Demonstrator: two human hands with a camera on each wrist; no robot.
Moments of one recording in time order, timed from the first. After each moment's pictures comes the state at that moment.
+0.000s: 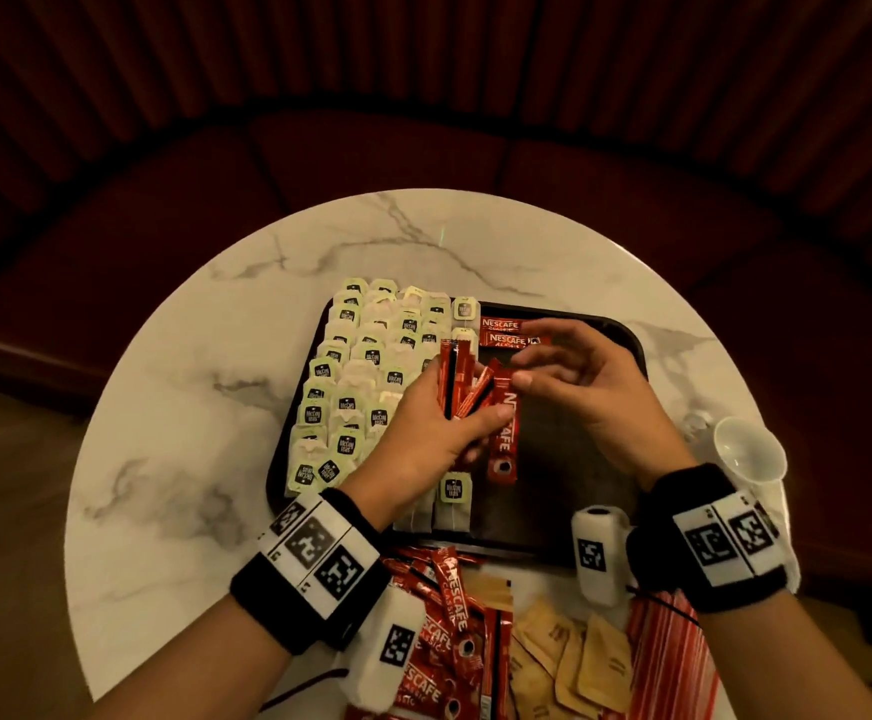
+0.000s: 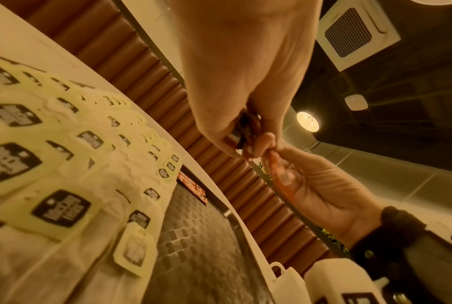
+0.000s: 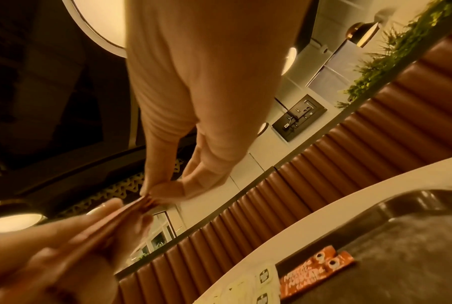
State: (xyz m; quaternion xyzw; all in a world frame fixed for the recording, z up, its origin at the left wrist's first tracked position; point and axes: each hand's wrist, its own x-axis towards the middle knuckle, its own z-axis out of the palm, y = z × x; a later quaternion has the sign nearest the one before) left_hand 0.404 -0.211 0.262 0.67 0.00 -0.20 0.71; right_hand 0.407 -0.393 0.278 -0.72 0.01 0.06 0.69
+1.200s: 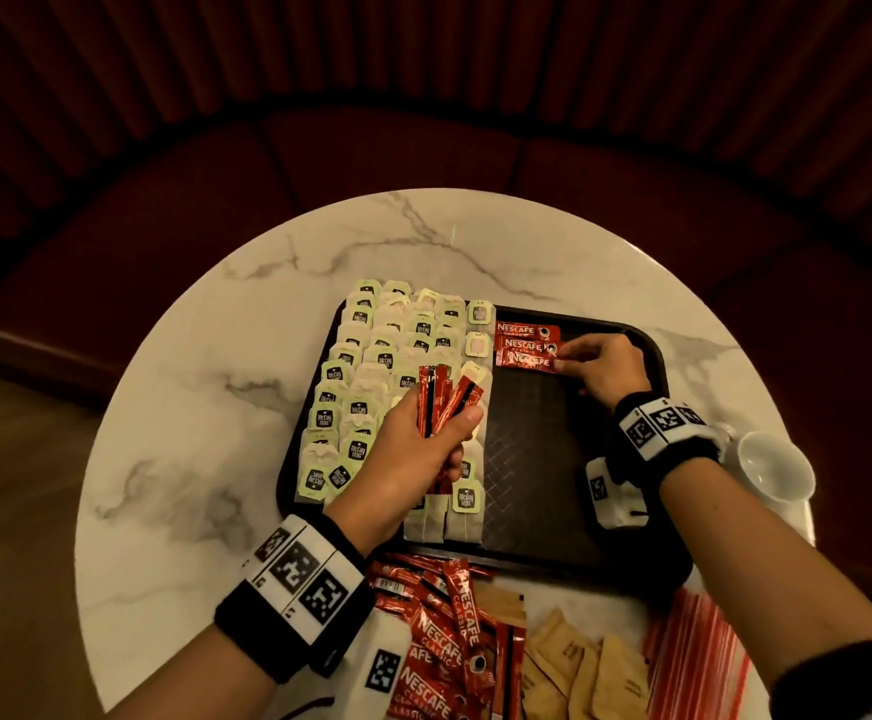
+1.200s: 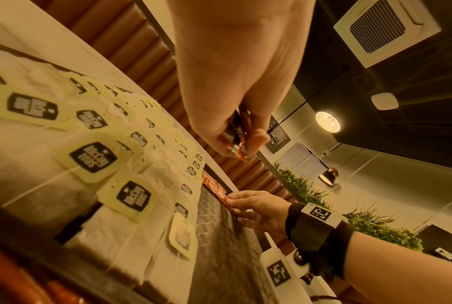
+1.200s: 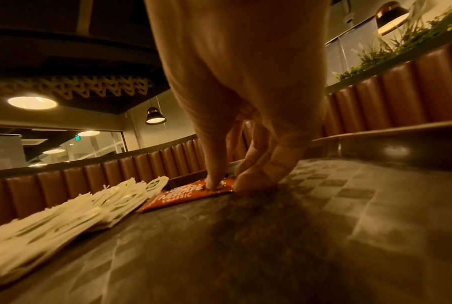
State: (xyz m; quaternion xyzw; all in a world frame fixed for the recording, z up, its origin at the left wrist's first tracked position) left_hand 0.404 -0.191 0.232 0.66 0.07 -0.19 0.72; right_hand 0.507 -0.440 0.175 -0.88 0.20 0.06 0.43
